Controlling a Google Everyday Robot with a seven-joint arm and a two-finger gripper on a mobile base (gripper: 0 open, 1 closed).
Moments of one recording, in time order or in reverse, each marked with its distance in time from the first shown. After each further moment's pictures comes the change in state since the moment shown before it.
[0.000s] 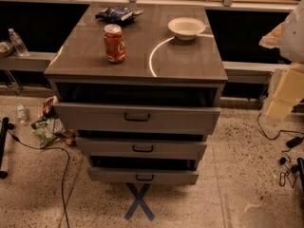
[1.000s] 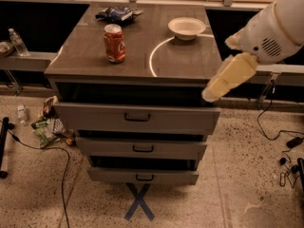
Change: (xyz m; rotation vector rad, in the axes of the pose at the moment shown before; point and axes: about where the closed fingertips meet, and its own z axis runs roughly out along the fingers) arm -0.076 -0.035 0.045 -0.051 -0.382 0.230
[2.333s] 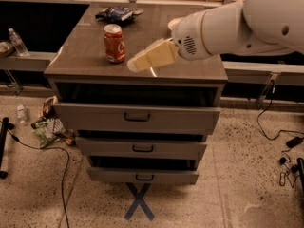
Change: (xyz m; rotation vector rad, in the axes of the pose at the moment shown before) arm -0.137 0.000 0.081 0.039 -0.457 0.128
